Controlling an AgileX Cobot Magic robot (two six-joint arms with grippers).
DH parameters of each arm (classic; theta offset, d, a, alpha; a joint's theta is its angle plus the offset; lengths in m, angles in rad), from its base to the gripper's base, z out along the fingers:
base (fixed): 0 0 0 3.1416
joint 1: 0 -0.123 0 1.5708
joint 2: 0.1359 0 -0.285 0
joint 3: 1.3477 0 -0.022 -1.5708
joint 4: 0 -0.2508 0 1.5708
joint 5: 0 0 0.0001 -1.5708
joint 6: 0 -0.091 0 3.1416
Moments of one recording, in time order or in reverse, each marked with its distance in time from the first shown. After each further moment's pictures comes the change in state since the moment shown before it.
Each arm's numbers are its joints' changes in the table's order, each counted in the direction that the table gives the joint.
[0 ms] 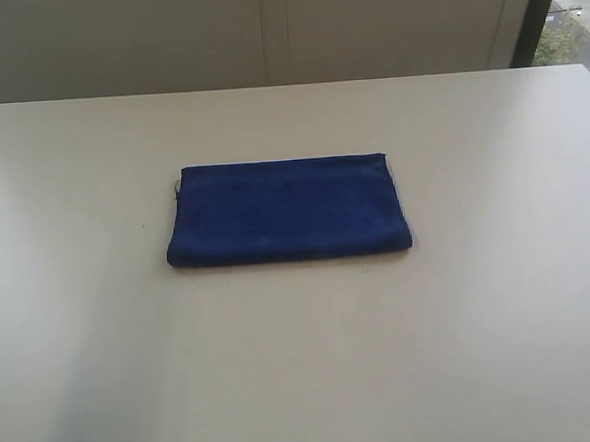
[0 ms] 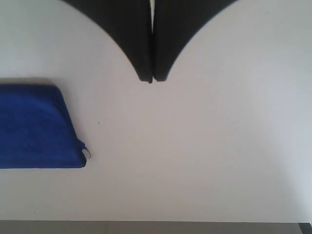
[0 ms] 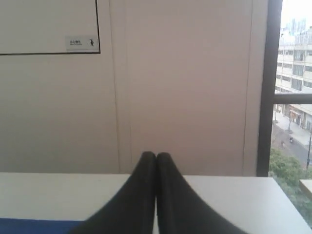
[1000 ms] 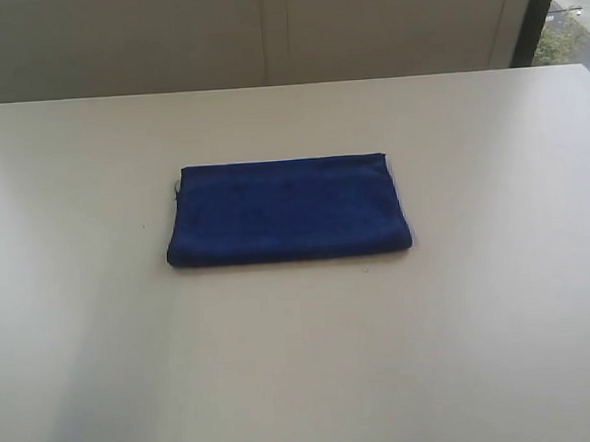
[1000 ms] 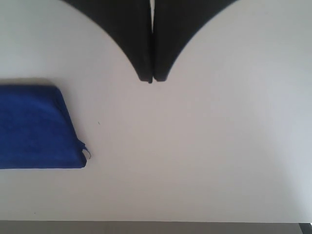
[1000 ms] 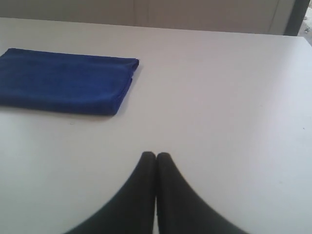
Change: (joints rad) left arm 0.000 -0.002 0.000 0.000 0.002 0.000; right arm 0.000 -0.286 0.222 0.075 0.518 -0.063
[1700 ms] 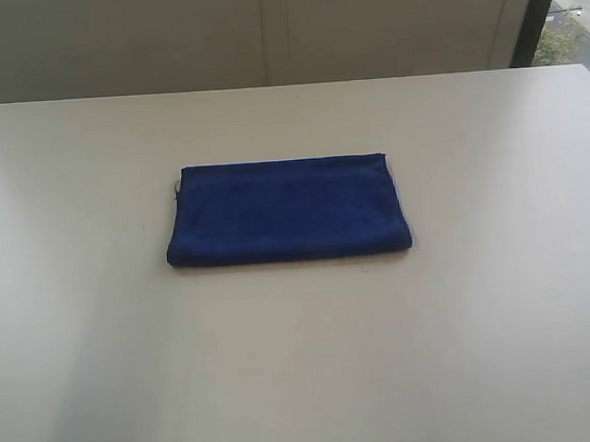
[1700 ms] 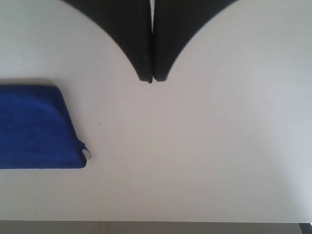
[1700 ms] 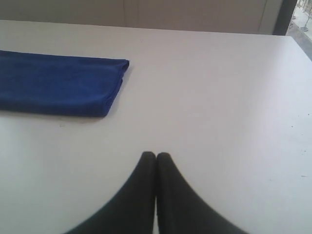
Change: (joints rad) left arm 0.000 0.000 0.000 0.000 0.000 0.000; right arm 0.000 0.000 0.000 0.084 -0.006 -0.083
